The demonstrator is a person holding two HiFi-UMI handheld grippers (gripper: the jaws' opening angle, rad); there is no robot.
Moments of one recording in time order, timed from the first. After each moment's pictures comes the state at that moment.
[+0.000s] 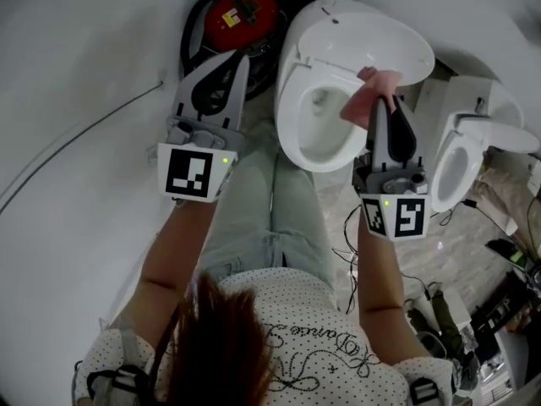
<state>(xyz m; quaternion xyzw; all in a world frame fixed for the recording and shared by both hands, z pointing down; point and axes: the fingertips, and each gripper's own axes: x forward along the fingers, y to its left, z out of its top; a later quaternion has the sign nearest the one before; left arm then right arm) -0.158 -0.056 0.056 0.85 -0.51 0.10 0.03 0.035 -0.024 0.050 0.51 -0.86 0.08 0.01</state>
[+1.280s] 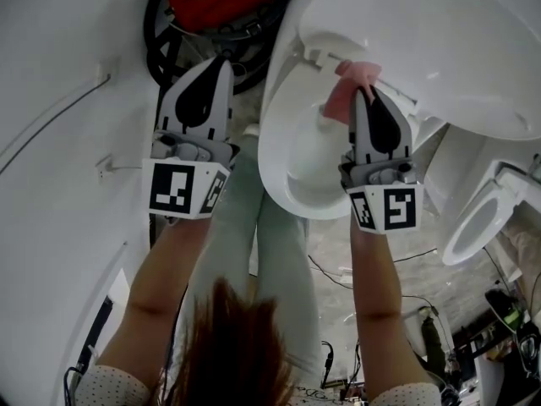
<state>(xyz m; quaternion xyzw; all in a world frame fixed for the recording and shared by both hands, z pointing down) -0.153 -0.081 0.364 0.79 -0.59 0.10 0.12 0.029 -0.075 0.396 0.44 -0.88 0.16 0.05</state>
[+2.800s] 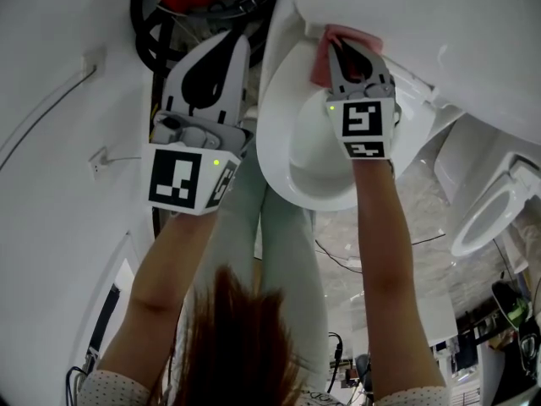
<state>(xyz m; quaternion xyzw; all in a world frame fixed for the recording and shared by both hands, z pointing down) -0.124 -0.094 0.400 0.81 -0.56 0.10 0.14 -0.008 -0.101 0.558 0.35 -0.87 0.10 0.32</state>
